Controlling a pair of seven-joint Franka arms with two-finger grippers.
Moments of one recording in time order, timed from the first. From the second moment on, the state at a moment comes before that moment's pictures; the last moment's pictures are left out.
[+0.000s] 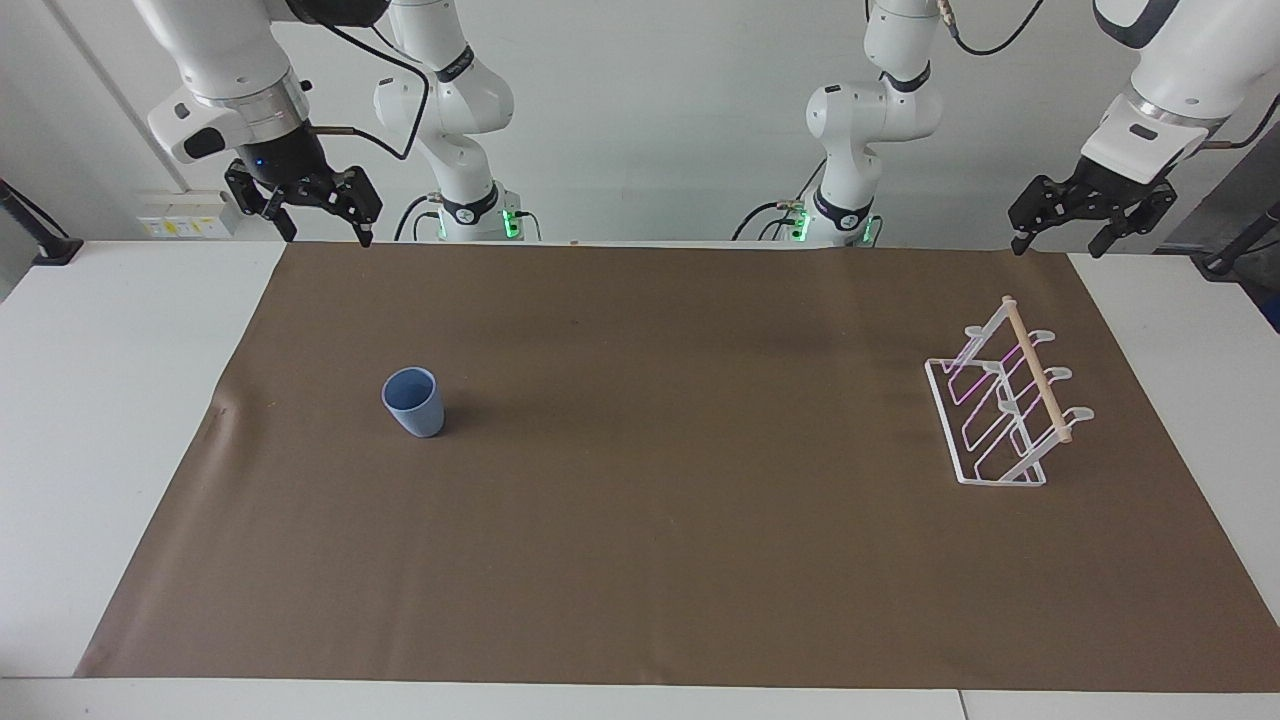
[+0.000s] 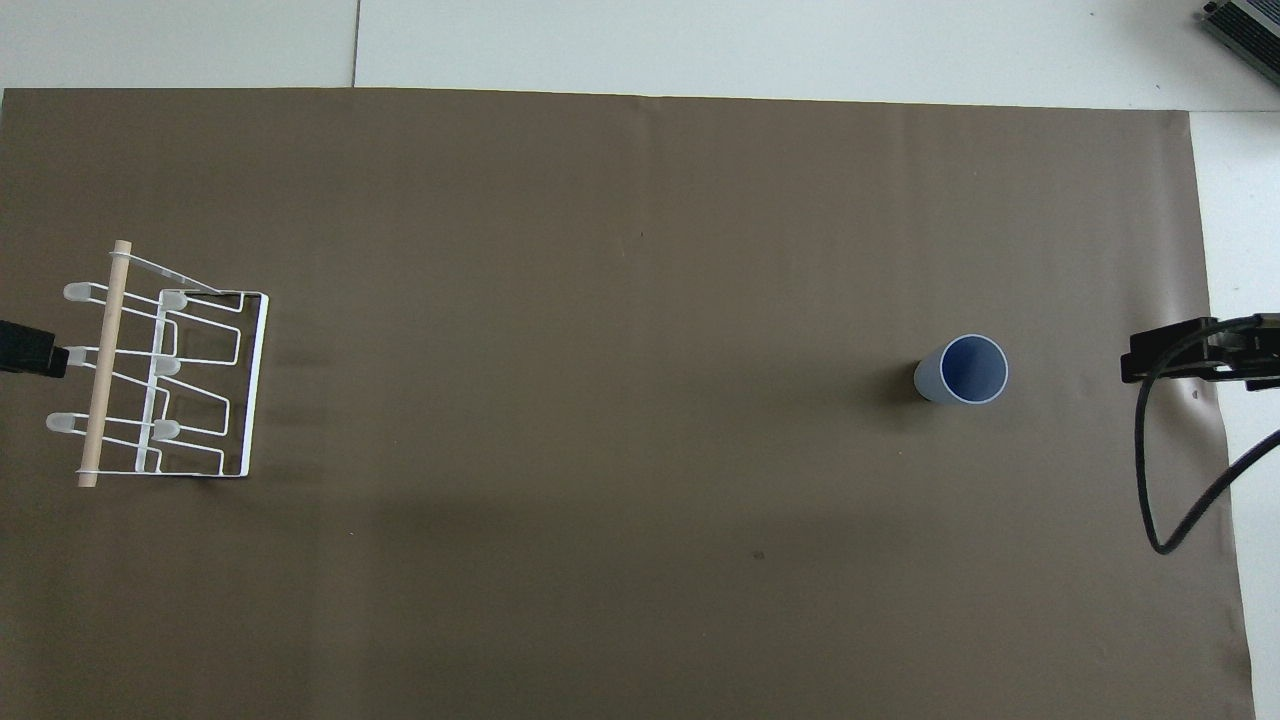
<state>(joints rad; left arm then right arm) -0.02 -0.07 0.04 -1.58 0.03 1.49 0.14 0.06 -0.09 -0.07 -1.61 -0.02 1.50 0.07</state>
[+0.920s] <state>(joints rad) -0.02 -0.07 0.04 -1.58 0.03 1.49 0.14 0.06 -0.10 -0.07 -1.63 -0.02 1.50 0.07</state>
